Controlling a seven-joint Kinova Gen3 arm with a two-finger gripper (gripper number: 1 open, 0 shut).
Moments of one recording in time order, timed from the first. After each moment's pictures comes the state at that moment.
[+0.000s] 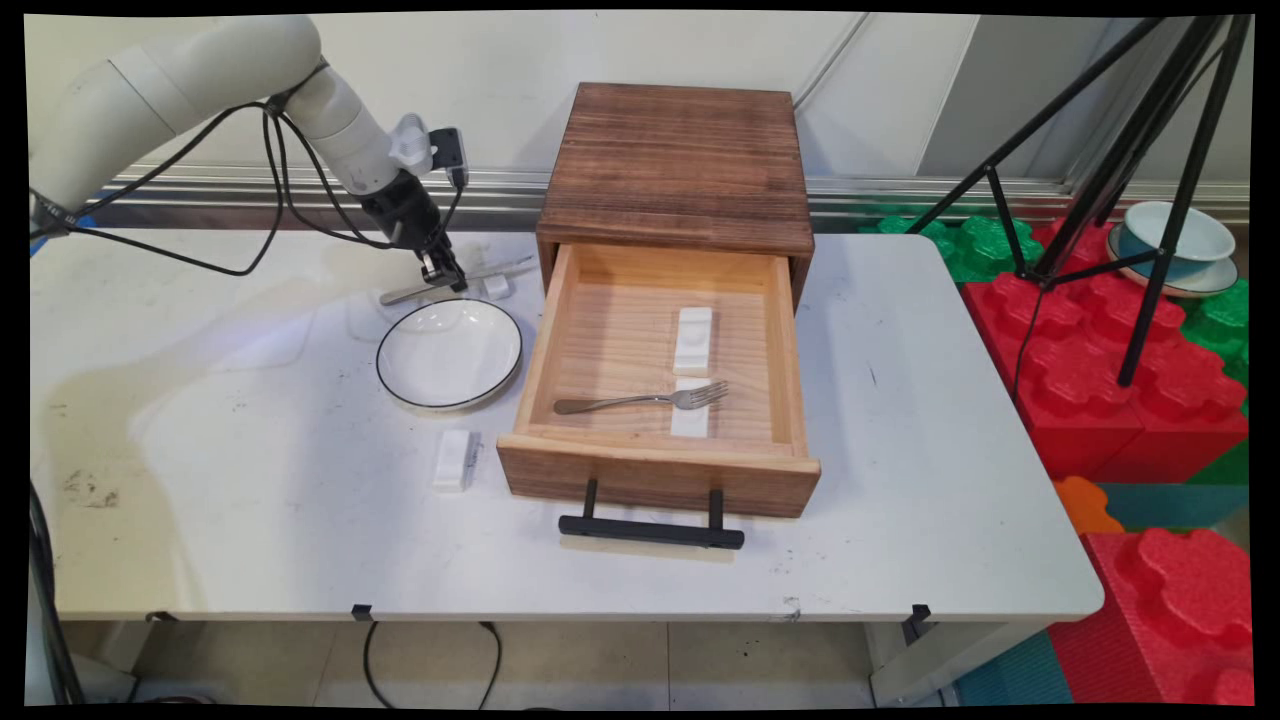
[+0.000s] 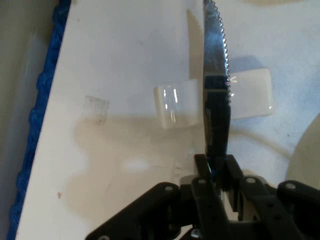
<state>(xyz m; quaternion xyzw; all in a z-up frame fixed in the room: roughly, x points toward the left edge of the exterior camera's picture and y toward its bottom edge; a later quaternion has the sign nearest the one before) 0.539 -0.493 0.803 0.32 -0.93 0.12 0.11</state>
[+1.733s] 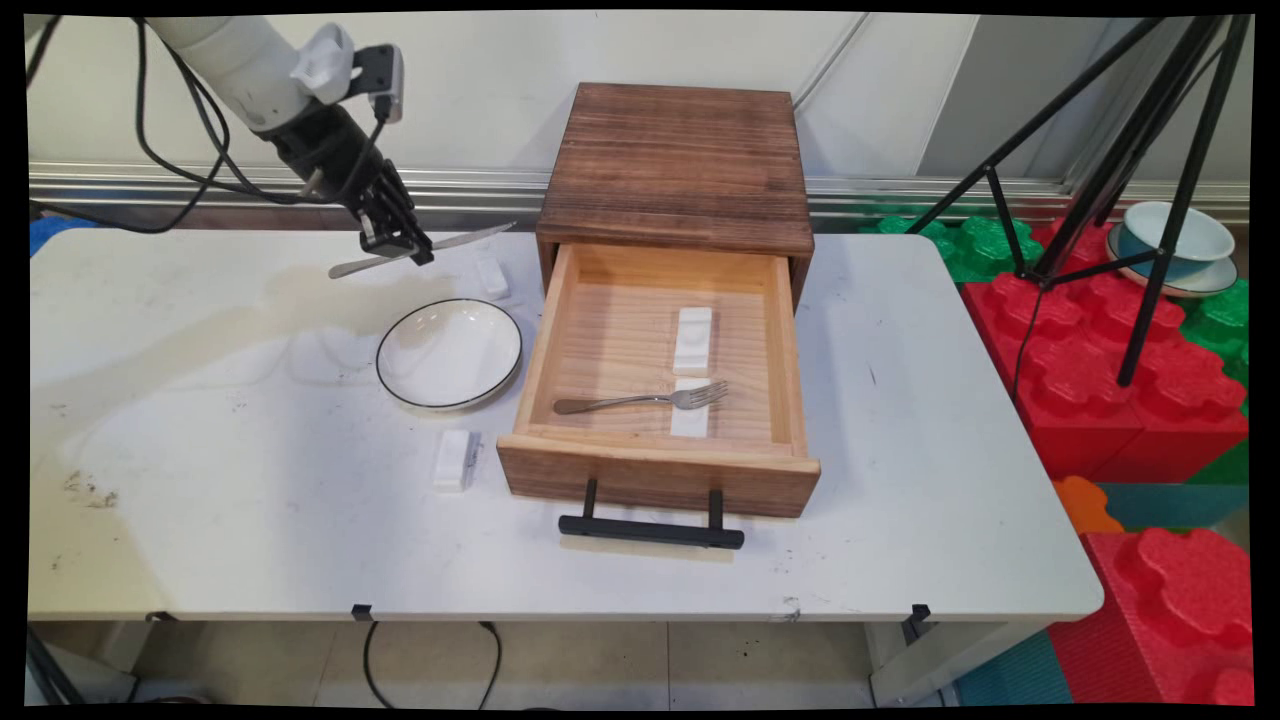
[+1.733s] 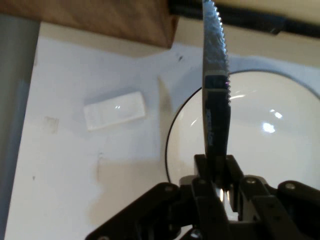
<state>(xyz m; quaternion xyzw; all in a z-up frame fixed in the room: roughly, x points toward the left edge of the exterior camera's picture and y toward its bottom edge) 0.510 -0.390 0.932 0.27 -0.94 0.12 0.14</state>
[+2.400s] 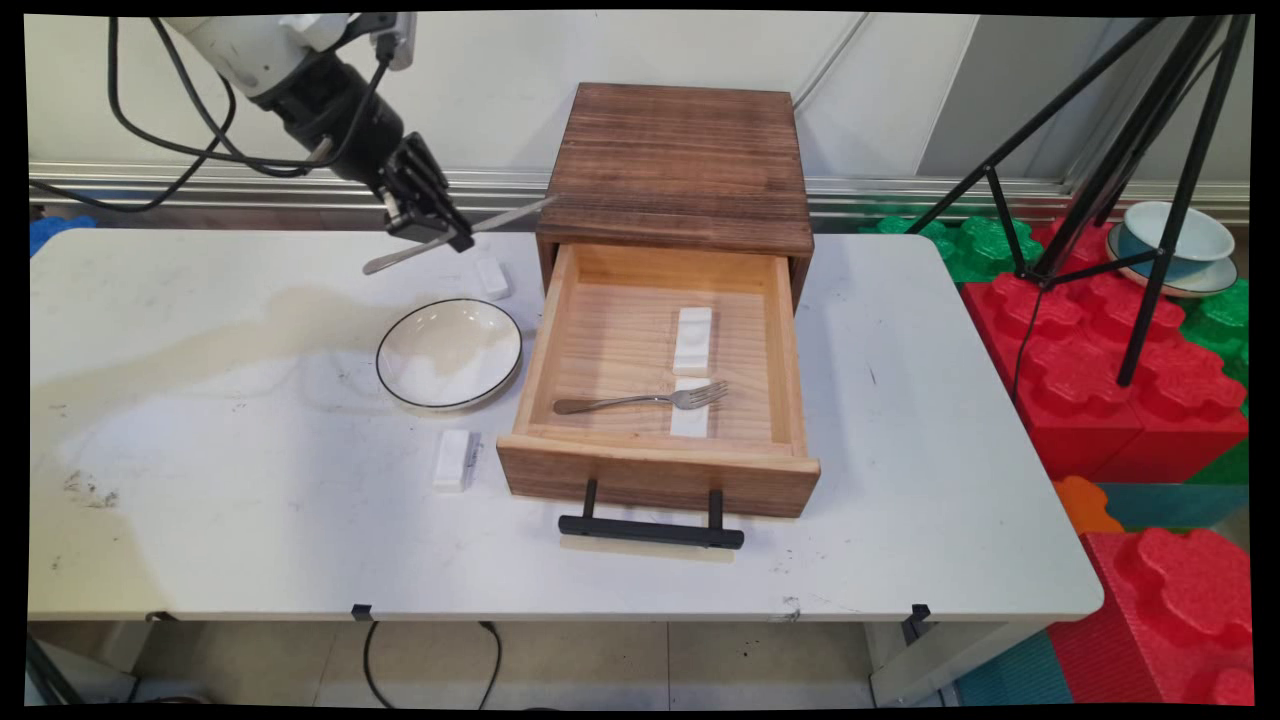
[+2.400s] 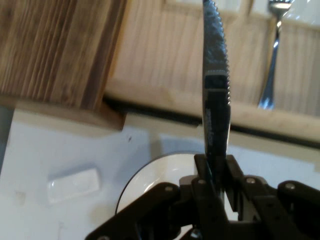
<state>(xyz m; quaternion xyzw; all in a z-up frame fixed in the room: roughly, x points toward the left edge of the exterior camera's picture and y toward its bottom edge) 0.457 -0.356 0.985 0.25 -0.94 0.12 0.21</state>
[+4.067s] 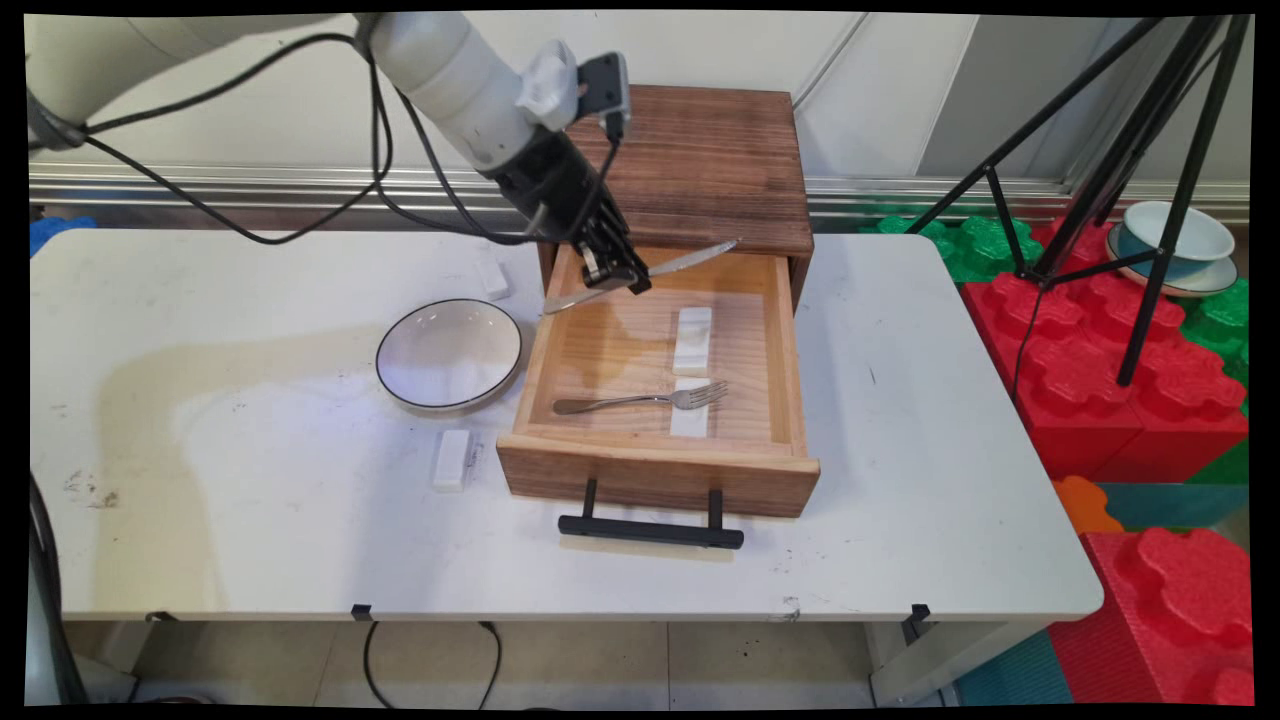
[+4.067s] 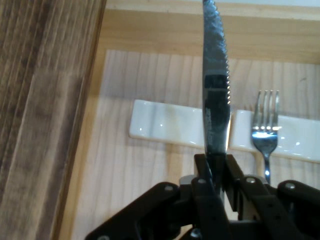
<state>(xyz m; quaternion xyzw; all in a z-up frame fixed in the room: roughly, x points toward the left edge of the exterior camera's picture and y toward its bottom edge) 0.309 -0.412 0.929 0.20 -0.94 0.13 0.26</state>
